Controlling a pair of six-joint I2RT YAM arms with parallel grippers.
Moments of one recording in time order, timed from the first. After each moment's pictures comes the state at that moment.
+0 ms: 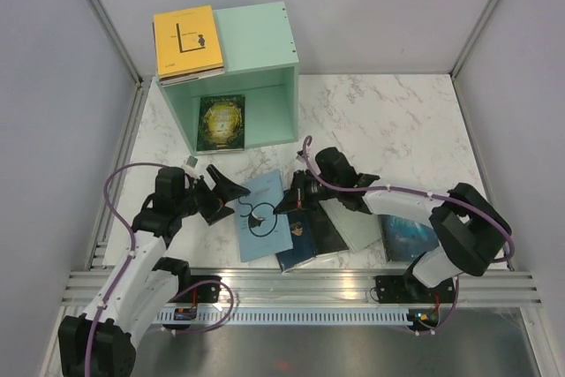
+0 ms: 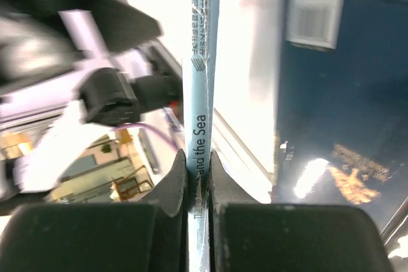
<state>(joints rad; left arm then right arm) -0.16 0.75 0.44 -0.36 0.54 -0.95 0.78 1.55 0.77 0.14 -0.61 1.01</state>
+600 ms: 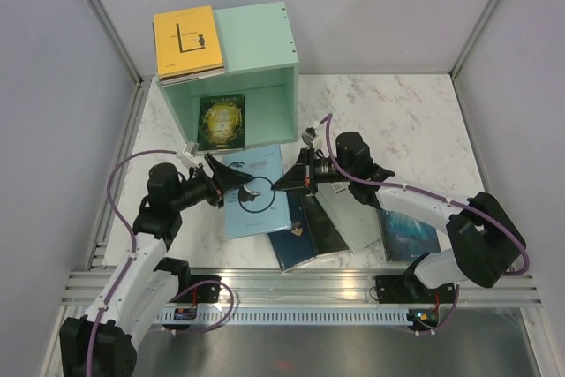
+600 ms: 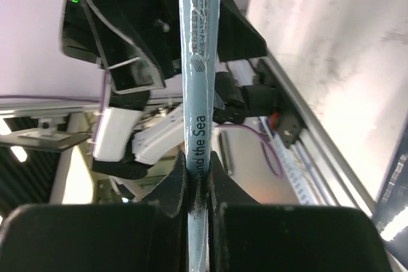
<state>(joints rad) -0.16 0.73 0.42 -0.02 0.72 -1.06 0.68 1.42 0.78 0.37 -0.80 1.25</state>
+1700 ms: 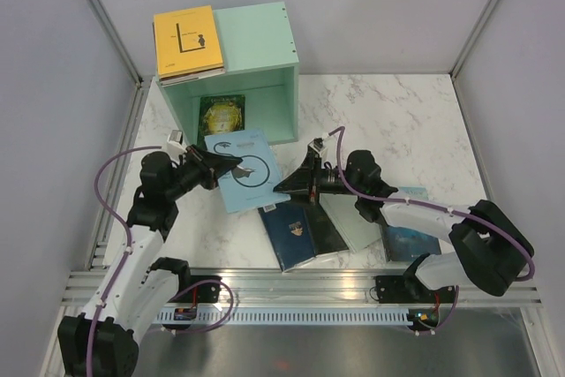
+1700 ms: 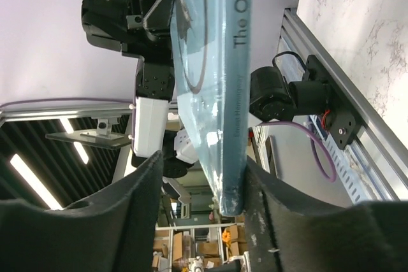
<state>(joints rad) -0.13 0.78 0.54 0.00 0.58 -1.28 0.72 1.37 0.60 0.74 -0.75 1.56</state>
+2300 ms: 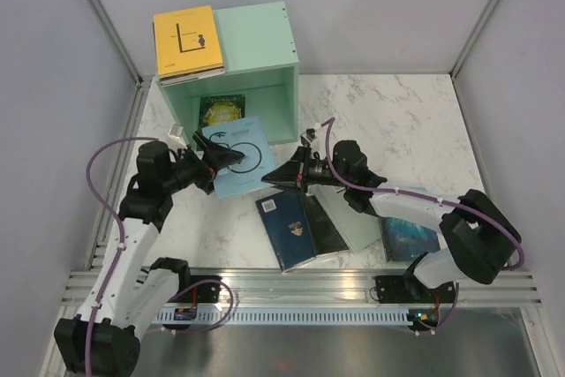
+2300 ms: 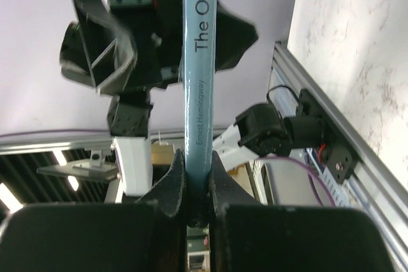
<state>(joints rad) -0.11 0.81 0.67 -0.26 0.60 -1.08 0.75 1.45 0.72 0.66 -0.63 1.53</state>
